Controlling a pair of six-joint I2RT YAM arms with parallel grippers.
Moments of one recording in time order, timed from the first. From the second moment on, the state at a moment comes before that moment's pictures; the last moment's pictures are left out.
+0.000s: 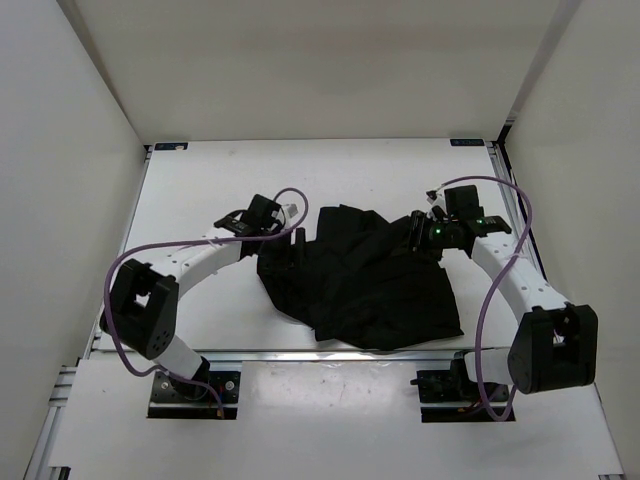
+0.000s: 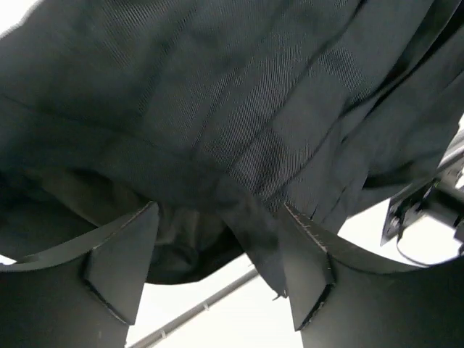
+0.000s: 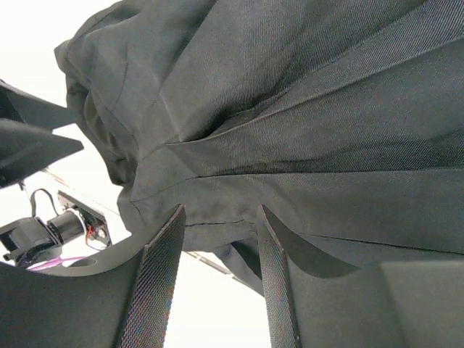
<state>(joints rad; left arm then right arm) -0.49 1.55 1.02 -0.49 0.36 -0.46 0.19 1.31 0.96 -0.66 -0.50 0.41</state>
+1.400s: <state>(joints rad) -0.32 1.43 1.61 -0.42 0.46 -0.56 0.21 1.34 0.98 -0.71 -0.52 0.36</state>
